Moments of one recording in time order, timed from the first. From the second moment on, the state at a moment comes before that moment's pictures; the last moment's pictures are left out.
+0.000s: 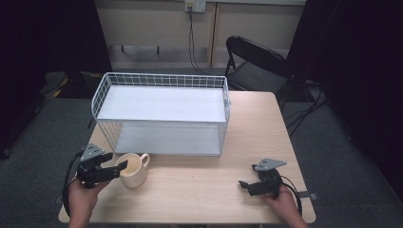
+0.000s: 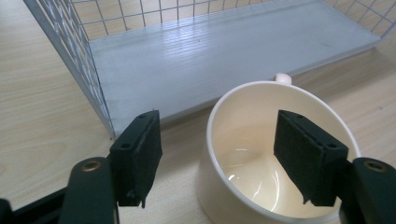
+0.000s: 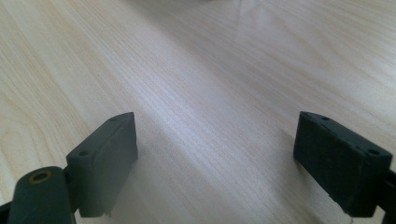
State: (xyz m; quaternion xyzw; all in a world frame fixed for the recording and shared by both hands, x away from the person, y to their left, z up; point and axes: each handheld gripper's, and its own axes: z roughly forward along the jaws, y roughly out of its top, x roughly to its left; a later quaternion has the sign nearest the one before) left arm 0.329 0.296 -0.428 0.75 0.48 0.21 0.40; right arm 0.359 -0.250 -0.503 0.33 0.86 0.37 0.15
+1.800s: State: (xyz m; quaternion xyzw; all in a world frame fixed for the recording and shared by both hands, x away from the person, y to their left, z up) left arm 0.333 0.290 -0.451 0.74 0.49 0.22 0.41; right arm 0.359 -0.250 -0.503 0.33 0.86 0.37 0.15
